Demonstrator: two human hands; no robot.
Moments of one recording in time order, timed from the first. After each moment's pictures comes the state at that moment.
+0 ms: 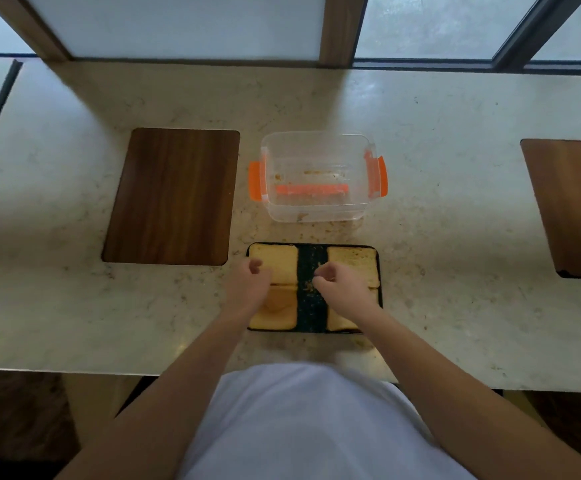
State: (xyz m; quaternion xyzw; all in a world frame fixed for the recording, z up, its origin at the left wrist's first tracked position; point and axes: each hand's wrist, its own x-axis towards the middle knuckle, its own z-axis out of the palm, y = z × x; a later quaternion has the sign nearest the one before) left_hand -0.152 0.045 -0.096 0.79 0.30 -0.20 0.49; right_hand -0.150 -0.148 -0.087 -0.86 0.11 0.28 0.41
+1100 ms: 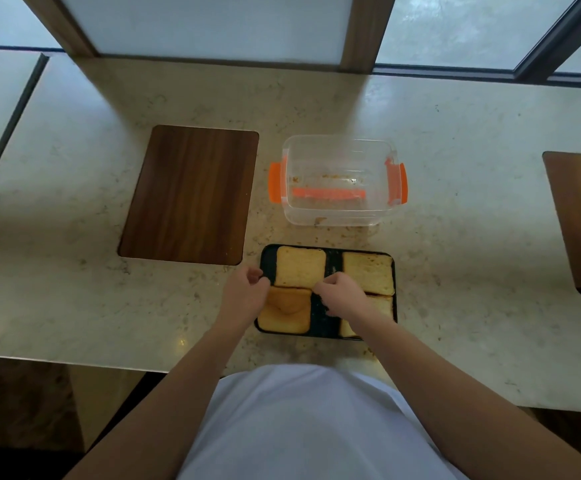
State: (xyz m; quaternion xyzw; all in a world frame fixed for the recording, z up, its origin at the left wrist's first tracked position) left_hand -0.170 0.078 -0.102 0.82 0.28 -0.18 0.47; right_hand -0.145 -0.115 -0.093 -0.80 0.22 0.37 0.42
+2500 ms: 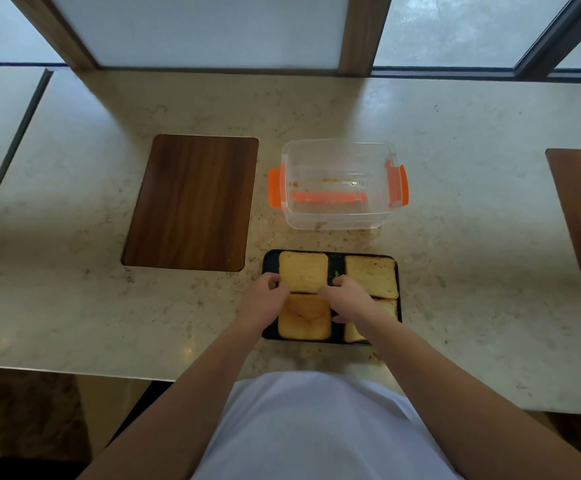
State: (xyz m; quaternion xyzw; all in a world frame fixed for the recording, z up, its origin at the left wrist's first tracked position) left_hand -0.161 0.057 -0.107 0.78 0.27 -0.27 0.50; right_hand -0.141 -0.117 -0.094 -0.76 0.25 0.39 0.45
